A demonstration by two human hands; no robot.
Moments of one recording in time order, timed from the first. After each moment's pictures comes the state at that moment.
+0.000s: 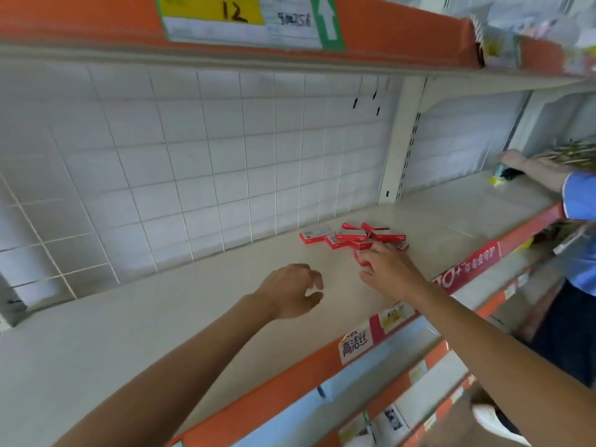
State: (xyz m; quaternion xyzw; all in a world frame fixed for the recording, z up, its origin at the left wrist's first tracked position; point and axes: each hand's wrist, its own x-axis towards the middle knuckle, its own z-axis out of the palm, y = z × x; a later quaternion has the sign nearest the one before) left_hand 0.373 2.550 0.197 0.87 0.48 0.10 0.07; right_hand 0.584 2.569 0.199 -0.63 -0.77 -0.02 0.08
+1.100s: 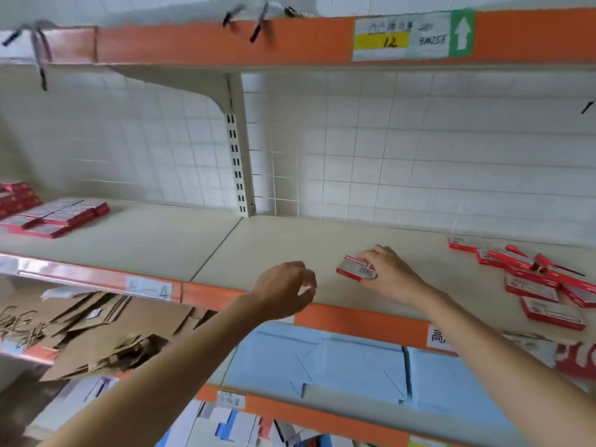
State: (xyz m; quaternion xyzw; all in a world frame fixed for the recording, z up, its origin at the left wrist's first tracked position) left_hand 0.292 2.353 0.191 0.63 0.76 0.16 0.00; right_hand 0.448 2.510 0.200 -0.28 -0.94 0.15 0.10
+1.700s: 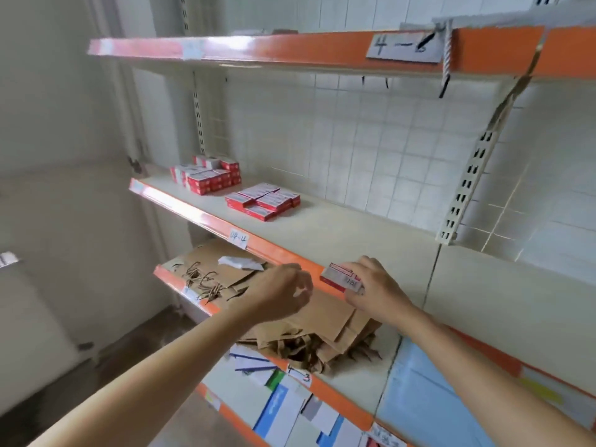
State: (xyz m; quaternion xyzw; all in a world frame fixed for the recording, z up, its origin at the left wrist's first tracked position) left_hand 0.029 2.072 0.178 0.49 0.85 0.20 -0.05; right_hand 0.121 2.257 0.179 -0.05 -0.97 0.20 0.12
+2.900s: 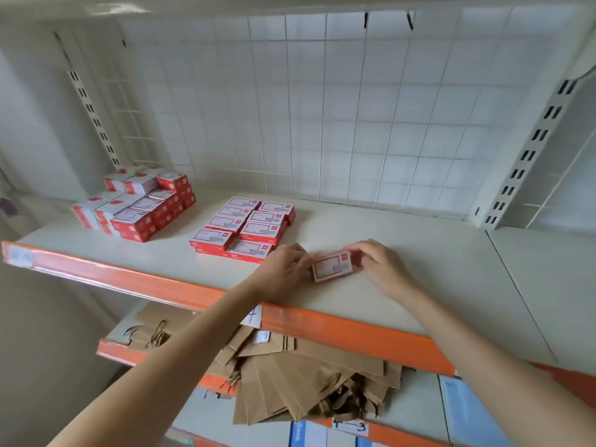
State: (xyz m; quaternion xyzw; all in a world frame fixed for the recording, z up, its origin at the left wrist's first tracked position) left_hand -0.216 2.134 0.160 0.55 0.77 0.30 0.11; right_hand -0.072 2.283 0.146 -0.24 -0.88 0.35 0.22
